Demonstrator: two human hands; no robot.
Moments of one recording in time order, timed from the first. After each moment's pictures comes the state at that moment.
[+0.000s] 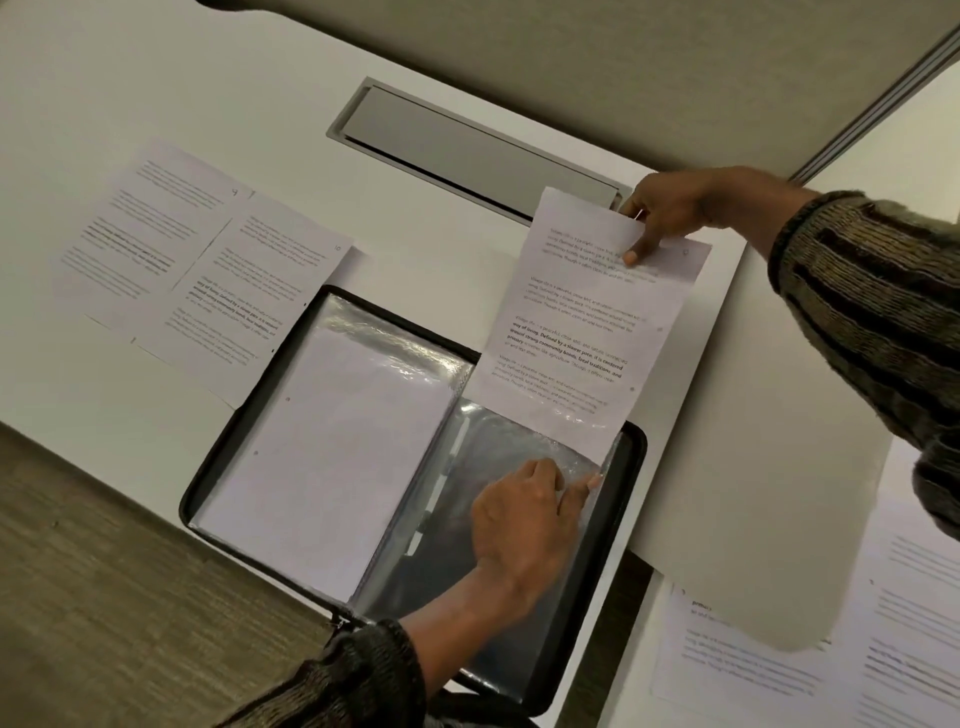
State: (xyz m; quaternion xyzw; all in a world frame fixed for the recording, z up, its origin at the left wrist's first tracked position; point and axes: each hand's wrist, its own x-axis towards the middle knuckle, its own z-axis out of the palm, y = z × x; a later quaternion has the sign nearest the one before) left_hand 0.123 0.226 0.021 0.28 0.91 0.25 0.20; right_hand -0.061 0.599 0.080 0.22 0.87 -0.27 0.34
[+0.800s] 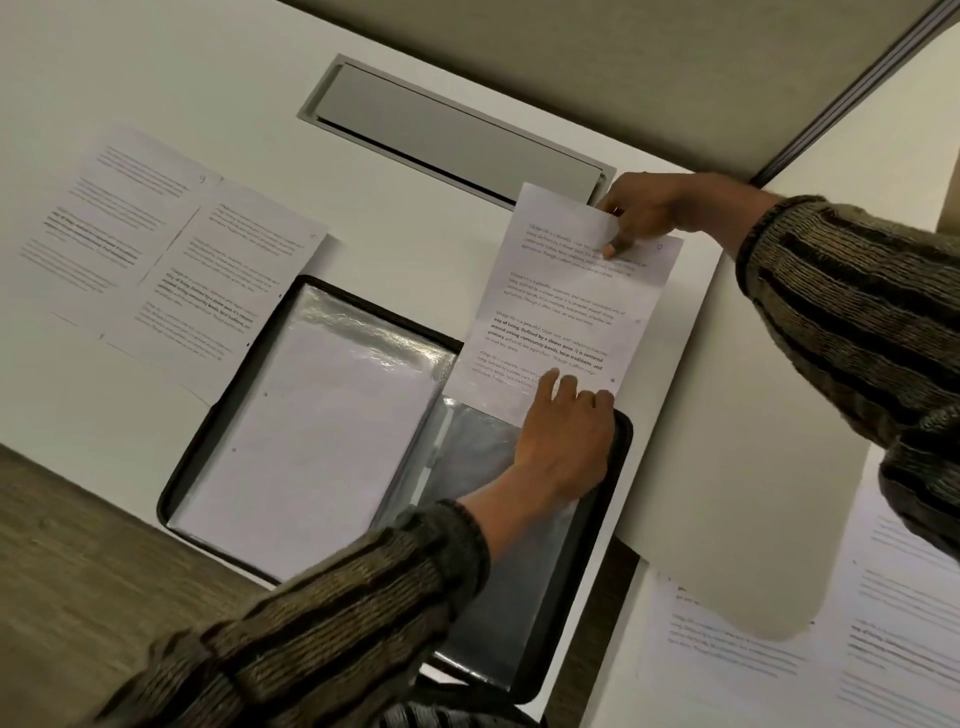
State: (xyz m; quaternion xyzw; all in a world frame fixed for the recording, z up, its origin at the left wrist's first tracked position) left_hand 0.085 0.317 -0.004 0.52 0.84 0.07 0.16; right_hand -0.053 0.591 0.061 0.16 0.91 -0.21 0.31
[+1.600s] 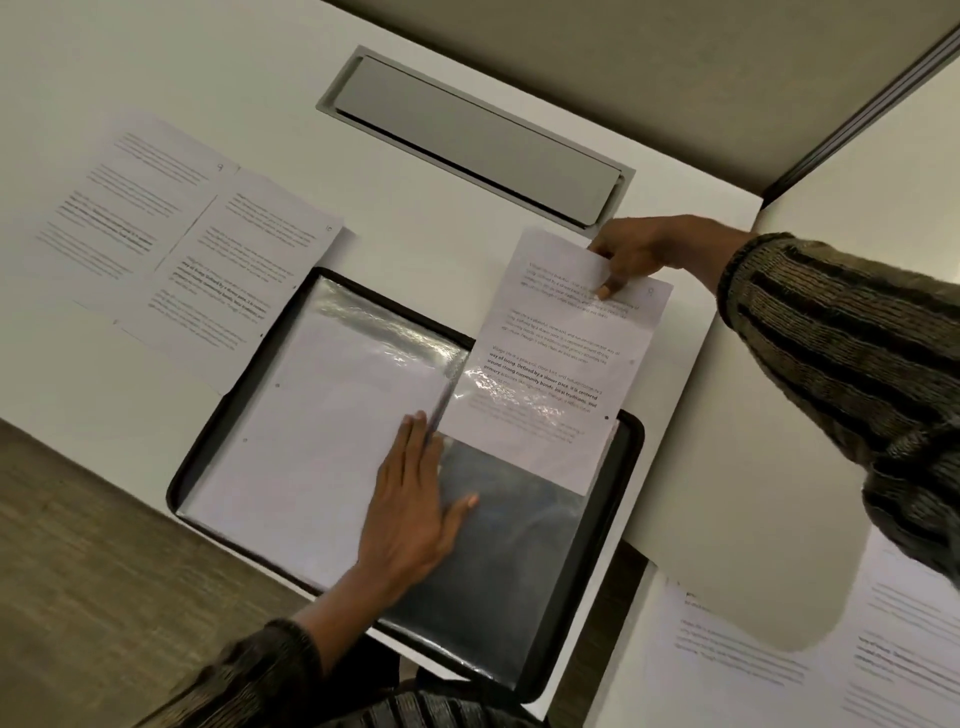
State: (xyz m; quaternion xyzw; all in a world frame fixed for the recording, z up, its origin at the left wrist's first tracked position) left_hand 0.075 0.116 -0.053 0.31 0.91 0.18 0.19; right_hand -0.052 0.562 0.024 0.14 0.88 -0.21 0.40
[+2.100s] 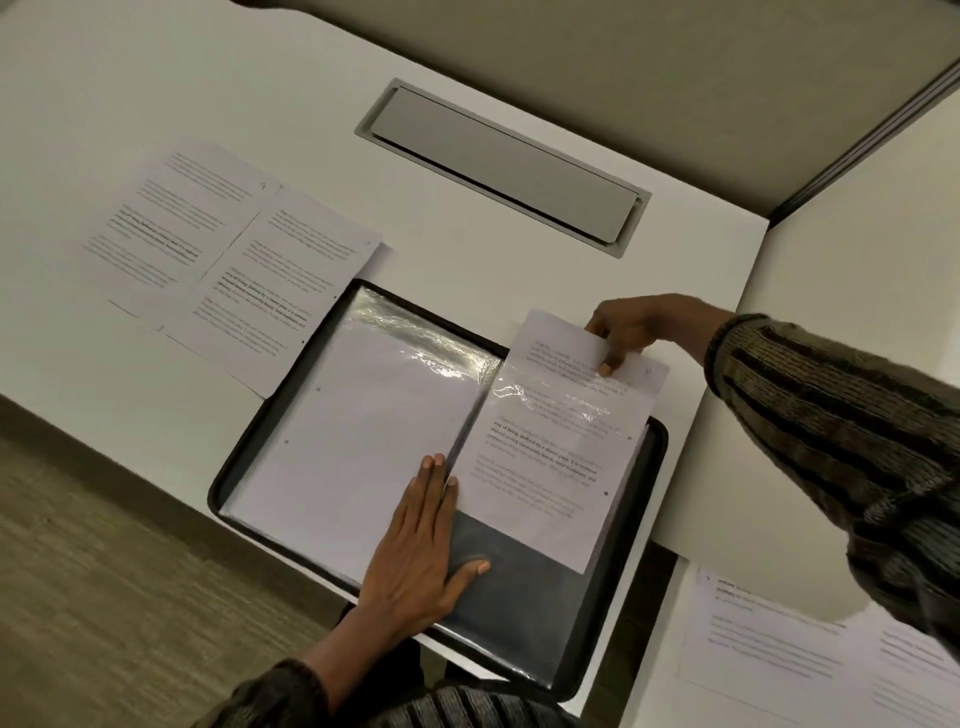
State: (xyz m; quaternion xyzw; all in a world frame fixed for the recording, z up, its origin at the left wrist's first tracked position) left_hand 0.090 0.048 -0.054 0.43 0.88 0.13 0.18; right_hand -0.014 0.500 -0.007 0.14 0.82 -0.27 0.48
